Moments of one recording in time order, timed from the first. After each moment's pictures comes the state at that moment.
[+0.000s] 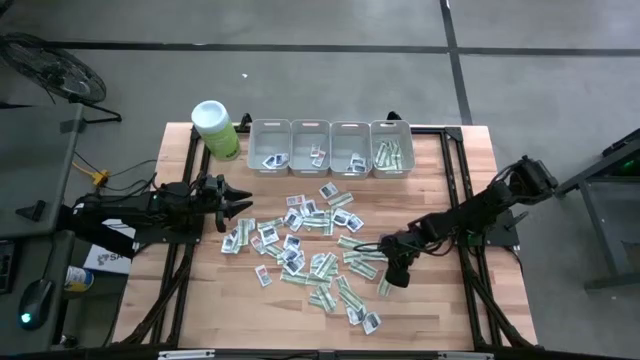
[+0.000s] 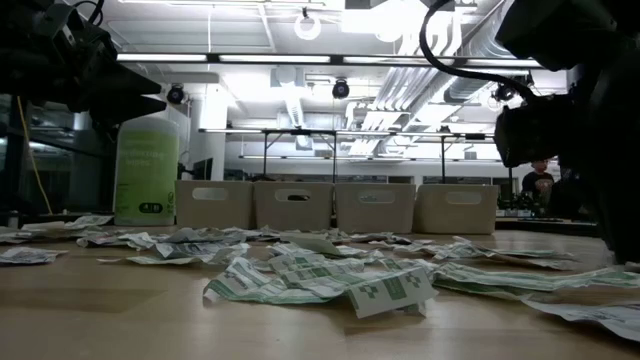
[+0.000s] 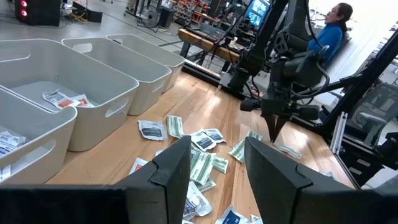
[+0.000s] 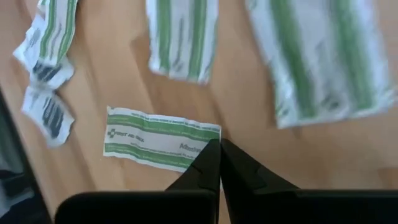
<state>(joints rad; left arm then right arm) -0.03 0.01 0.08 -0.13 -0.22 -0.40 0.36 1.50 0.57 -0.18 -0.26 0.84</state>
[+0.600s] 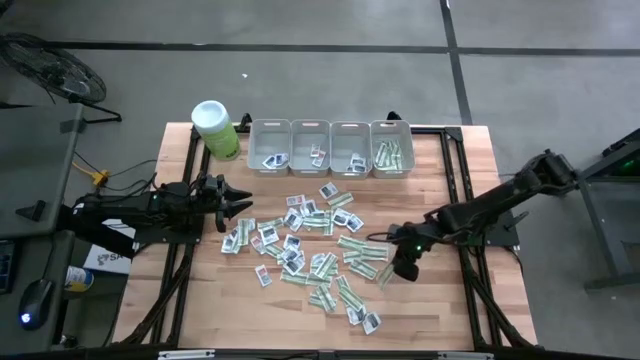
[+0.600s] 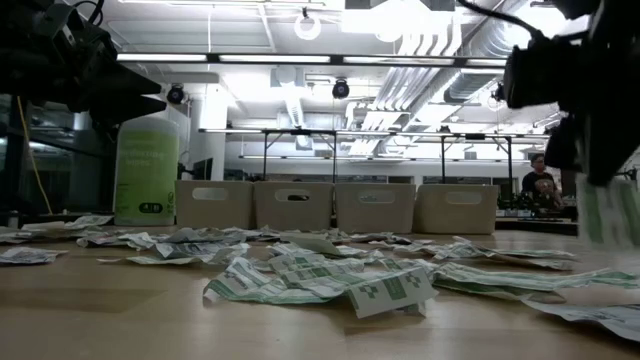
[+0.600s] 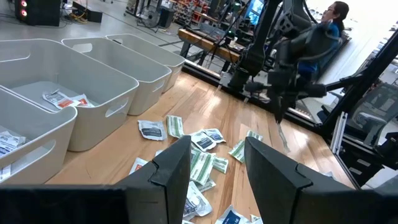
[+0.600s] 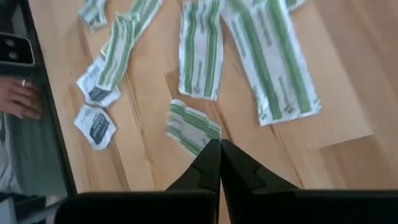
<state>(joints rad) -0.03 0.01 0.08 -0.13 -0.22 -0.40 0.36 1.22 0.57 -0.34 -0.13 0.86</state>
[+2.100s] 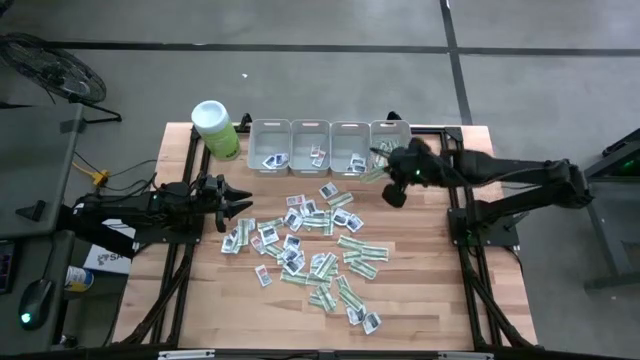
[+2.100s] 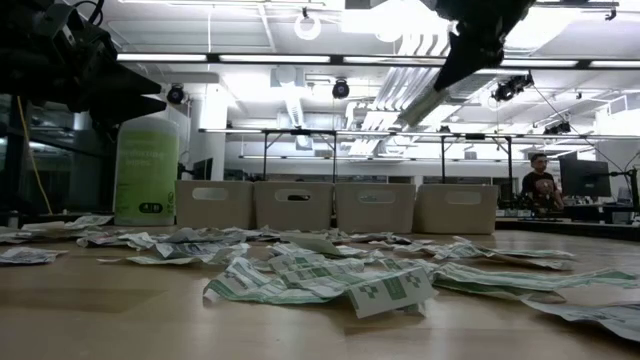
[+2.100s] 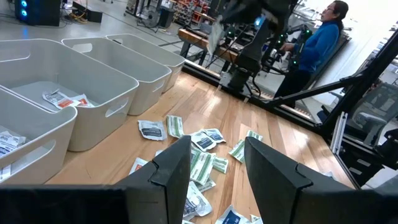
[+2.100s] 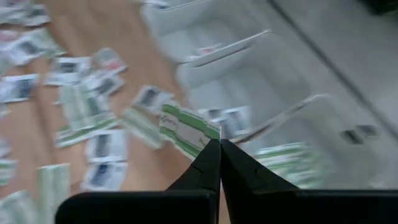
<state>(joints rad) -0.03 0.01 0.08 -0.13 -0.22 -0.40 -0.15 1.11 1.03 -0.73 0.36 0.21</state>
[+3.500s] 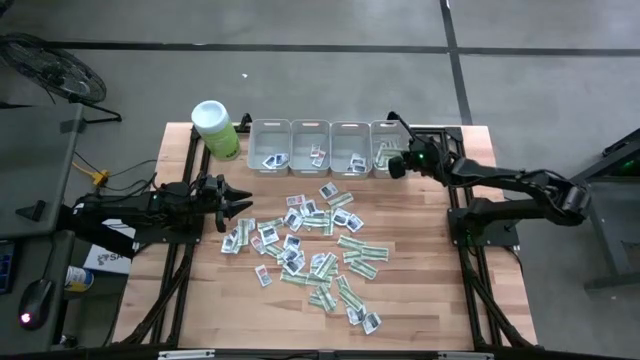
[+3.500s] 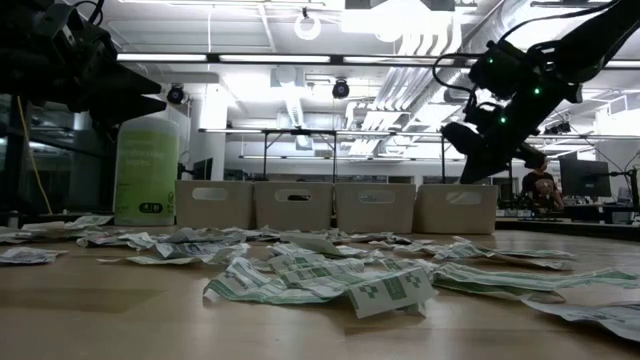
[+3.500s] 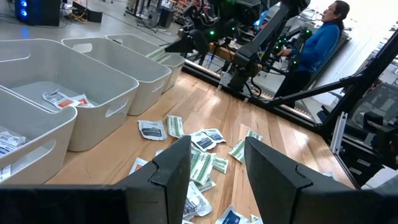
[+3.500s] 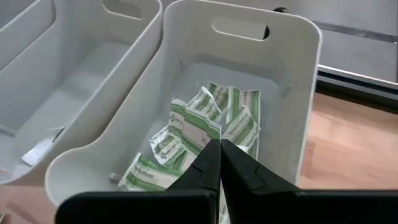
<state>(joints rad) -0.03 0.01 0.08 -0.13 -0.22 -0.40 -0.64 1.11 0.44 -0.04 0.32 0.43</state>
